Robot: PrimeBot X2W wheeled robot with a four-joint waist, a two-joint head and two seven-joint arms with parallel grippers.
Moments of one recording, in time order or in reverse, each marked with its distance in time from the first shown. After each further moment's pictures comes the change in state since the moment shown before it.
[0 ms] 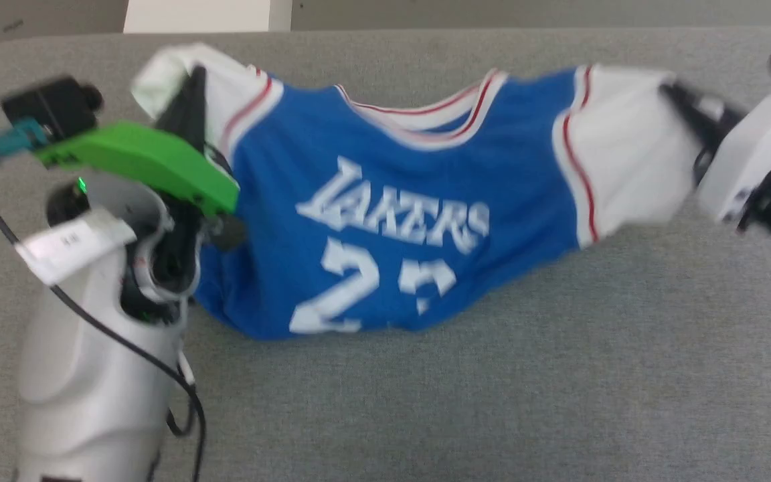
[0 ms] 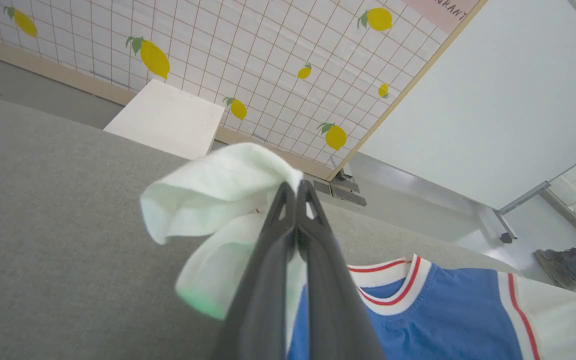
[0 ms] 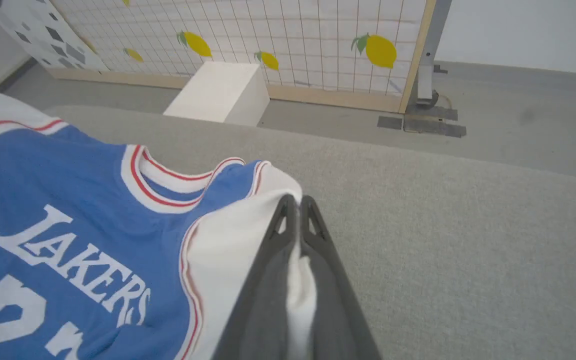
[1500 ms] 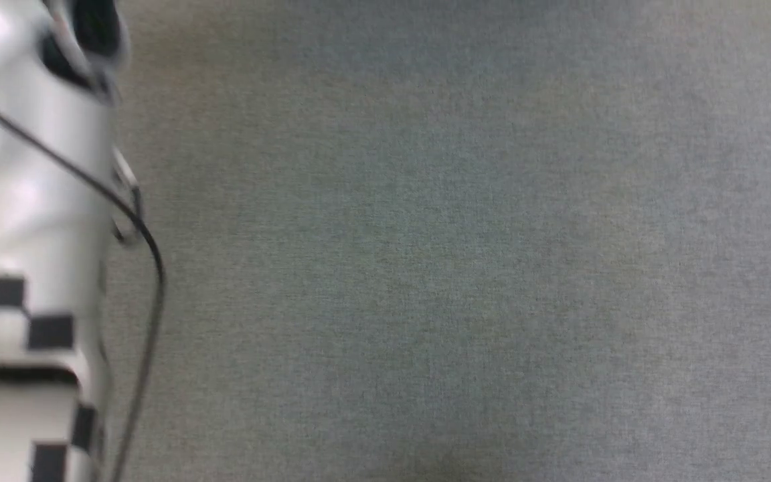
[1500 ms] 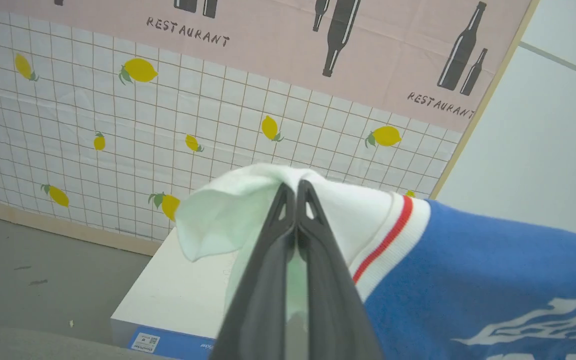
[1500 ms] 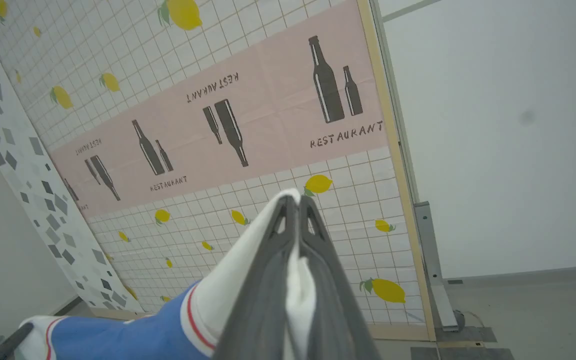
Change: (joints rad) left arm -0.591 0.040 -0.023 0.463 0.121 -0.100 -0.315; right arm -0.658 0.012 -0.144 0.239 0.142 0.000 -0.332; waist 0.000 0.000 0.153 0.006
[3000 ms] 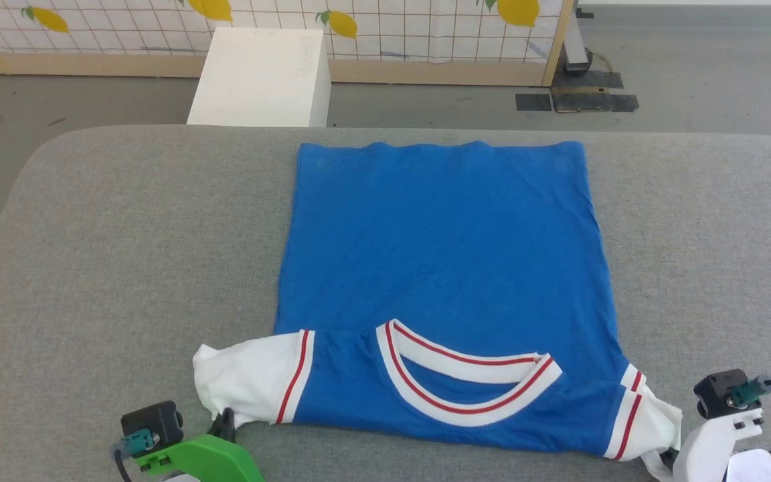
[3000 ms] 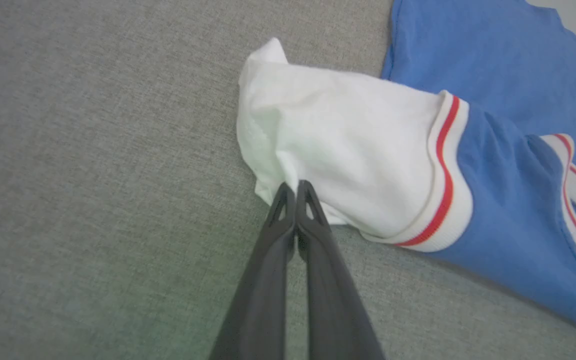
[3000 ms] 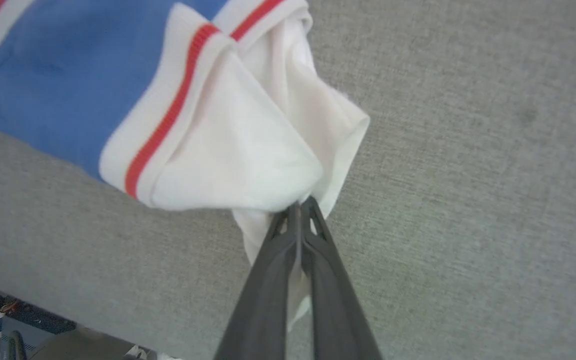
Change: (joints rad) left arm 1.235 -0.003 -0.120 -0.398 -0.055 0.251 0.180; right arm 1.401 0.001 0.109 -0.338 -0.342 0.000 0.493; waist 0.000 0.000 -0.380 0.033
